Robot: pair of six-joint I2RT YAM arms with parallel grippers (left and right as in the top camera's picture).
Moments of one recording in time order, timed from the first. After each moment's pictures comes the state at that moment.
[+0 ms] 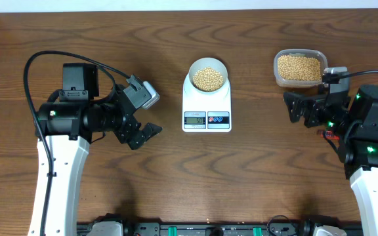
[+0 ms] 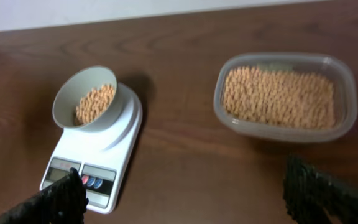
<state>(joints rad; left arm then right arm) 0.00 1.27 1.27 -1.17 0.59 0.83 -0.13 1.07 0.79 -0.35 -0.47 -0.01</state>
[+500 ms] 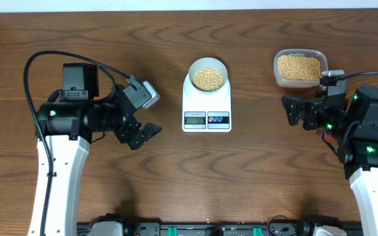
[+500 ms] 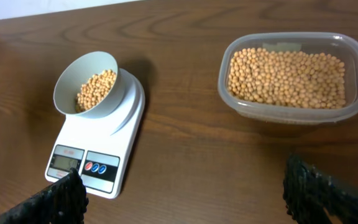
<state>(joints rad) 0.00 1.27 1.27 -1.17 0.59 0.83 -0.12 1.07 0.79 -0.39 -0.47 -0.01</state>
